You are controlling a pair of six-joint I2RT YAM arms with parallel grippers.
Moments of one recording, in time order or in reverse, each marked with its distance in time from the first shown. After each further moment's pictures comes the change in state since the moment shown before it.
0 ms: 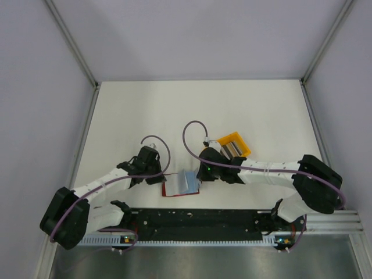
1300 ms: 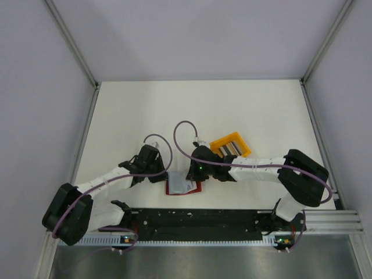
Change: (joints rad) left arm 0.004 0.043 -0.002 0.092 0.067 -0.003; right arm 0.014 0.127 0.068 0.123 -0.156 -0.003
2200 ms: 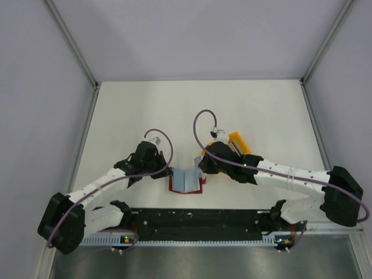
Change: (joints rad) left arm 0.000 -0.095 0.053 -0.023 0.078 0.016; right arm -0.003 -0.319 -0.023 -0.214 0.269 -0.029
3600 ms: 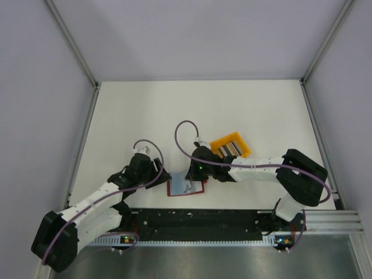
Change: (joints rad) left arm 0.006 -0.165 -0.176 0.003 -0.119 -0.090; right arm 0.000 0.319 0.010 0.239 -0.249 0.068
